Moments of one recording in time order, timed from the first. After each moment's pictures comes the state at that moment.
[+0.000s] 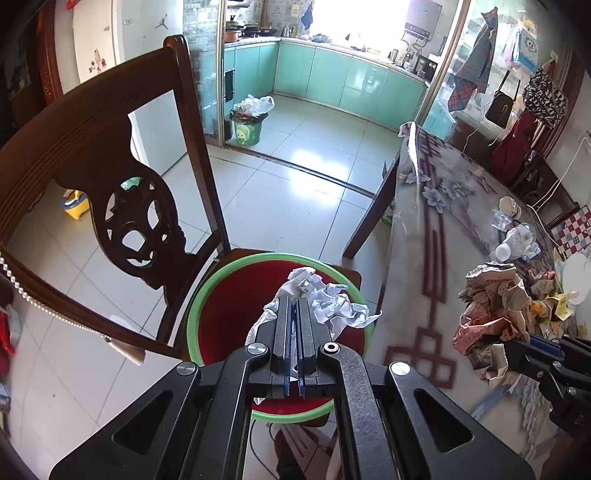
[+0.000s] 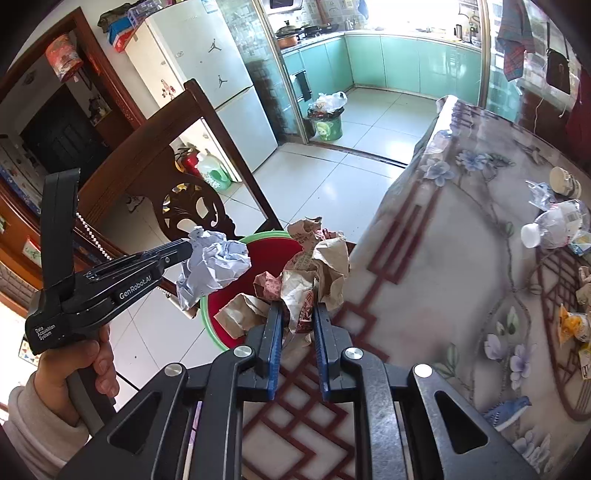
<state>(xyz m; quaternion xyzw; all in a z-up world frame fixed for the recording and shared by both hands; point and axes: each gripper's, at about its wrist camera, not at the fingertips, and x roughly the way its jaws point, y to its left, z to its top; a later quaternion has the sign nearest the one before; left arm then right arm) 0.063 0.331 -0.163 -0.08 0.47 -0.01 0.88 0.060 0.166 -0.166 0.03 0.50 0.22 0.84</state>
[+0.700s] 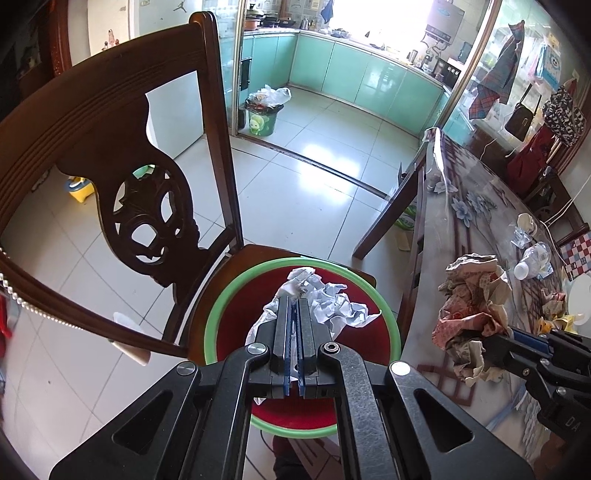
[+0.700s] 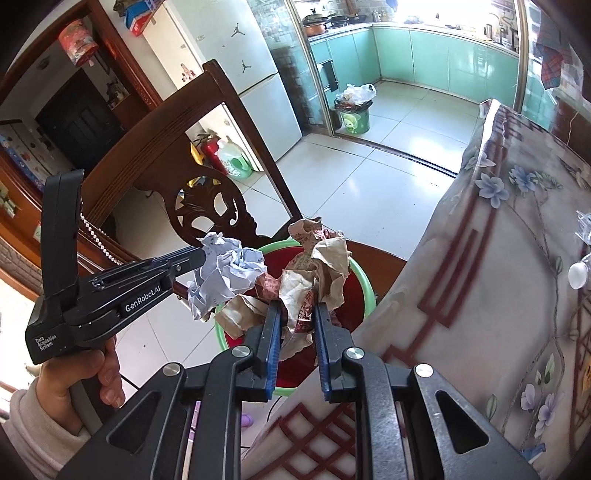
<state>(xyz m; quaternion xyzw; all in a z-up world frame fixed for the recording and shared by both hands) 0.084 0.364 -0.177 -0.11 0.48 0.01 0.87 0.102 0.214 -0.183 0.01 0.51 0.26 0.82</state>
